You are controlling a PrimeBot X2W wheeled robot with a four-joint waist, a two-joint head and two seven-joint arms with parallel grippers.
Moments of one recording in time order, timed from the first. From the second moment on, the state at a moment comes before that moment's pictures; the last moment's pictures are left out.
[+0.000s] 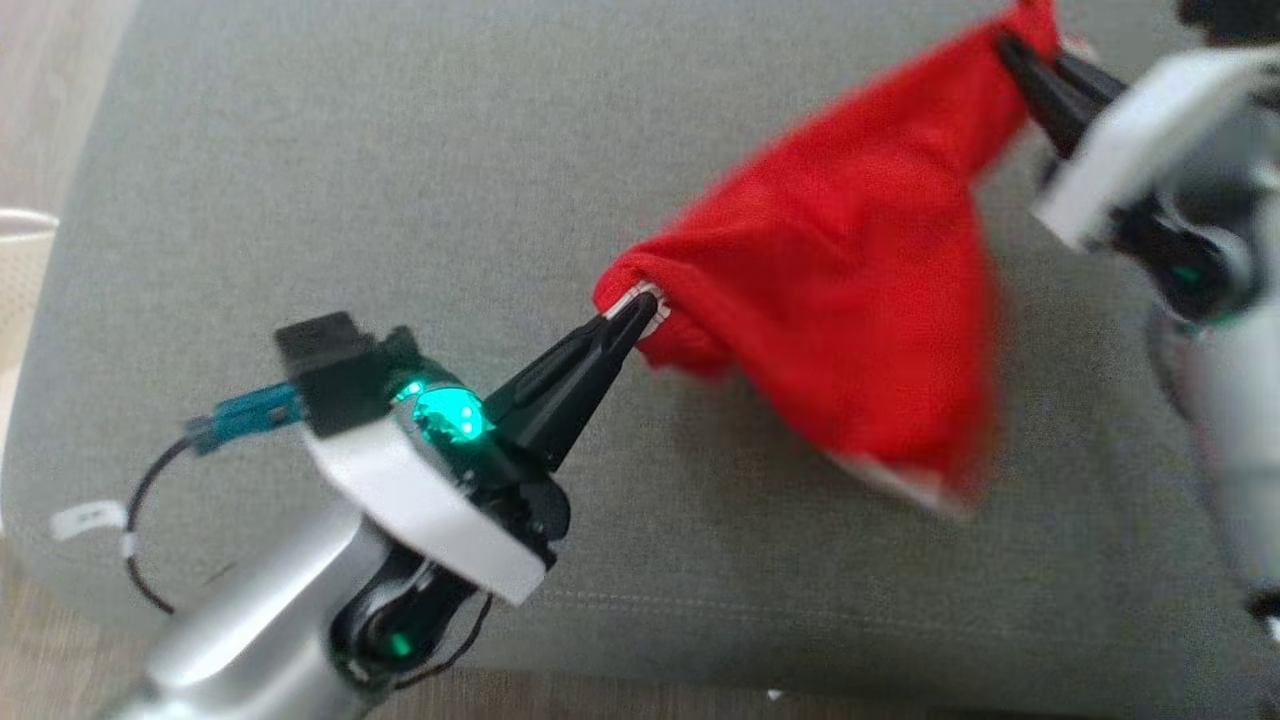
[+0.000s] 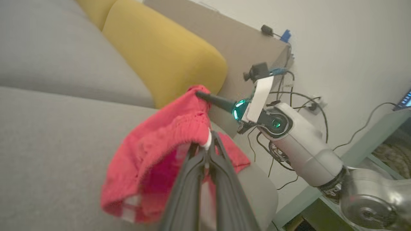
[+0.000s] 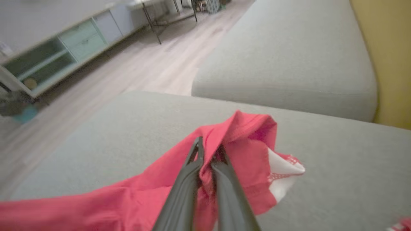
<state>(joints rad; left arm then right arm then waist) -0.47 0.47 -0.85 -0.19 -1.04 -0.12 -0.21 -0.74 -0.42 0.35 0.37 0.58 0.12 0.57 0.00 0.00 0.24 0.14</state>
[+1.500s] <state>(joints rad) -0.41 0.36 -0.62 0.12 -0.90 -0.12 -0.25 -0.12 -0.40 0.44 0.13 0.63 0.12 0.31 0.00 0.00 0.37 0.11</state>
